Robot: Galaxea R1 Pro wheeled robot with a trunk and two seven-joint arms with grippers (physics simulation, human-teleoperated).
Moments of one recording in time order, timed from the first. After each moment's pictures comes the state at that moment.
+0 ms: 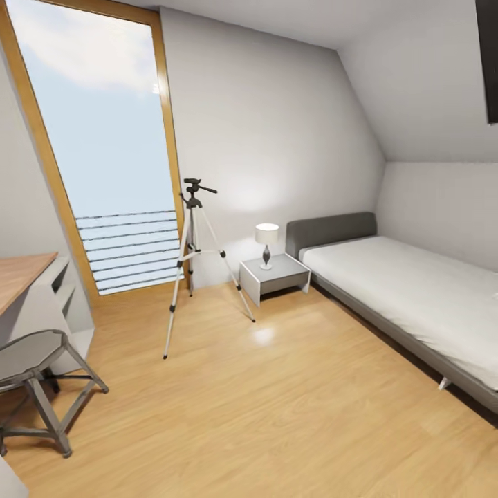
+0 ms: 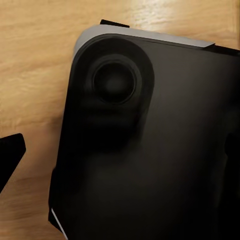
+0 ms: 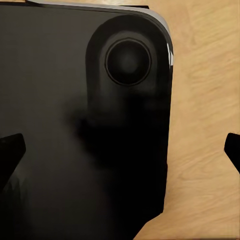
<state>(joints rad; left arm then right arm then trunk) 0.00 -0.01 0.01 -0.02 0.20 -0.10 0.00 0.01 0.00 0.00 -0.01 0.00 -0.08 0.00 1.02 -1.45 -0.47</state>
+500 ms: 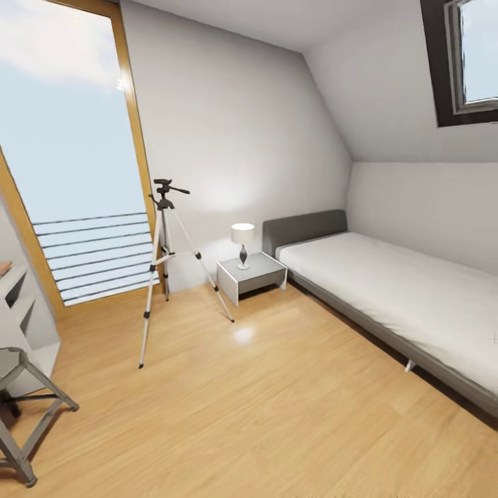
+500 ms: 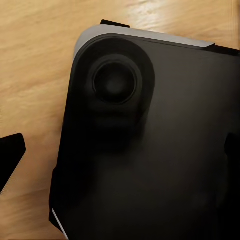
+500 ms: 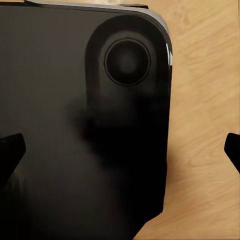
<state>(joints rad) 0.00 0.00 0.01 -0.02 0.20 -0.10 0.00 0.01 0.00 0.00 -0.01 0.00 -0.08 0.00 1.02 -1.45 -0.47</state>
